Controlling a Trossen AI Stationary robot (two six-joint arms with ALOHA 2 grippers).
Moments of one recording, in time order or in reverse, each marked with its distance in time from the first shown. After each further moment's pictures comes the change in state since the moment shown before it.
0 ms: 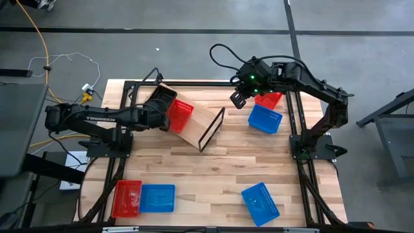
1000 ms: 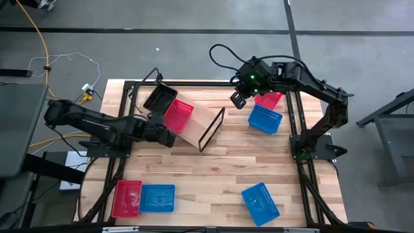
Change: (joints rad) left arm -0.279 -0.038 0.001 0.144 0.148 -0.161; right arm -0.001 0.000 0.000 0.005 0.006 -0.032
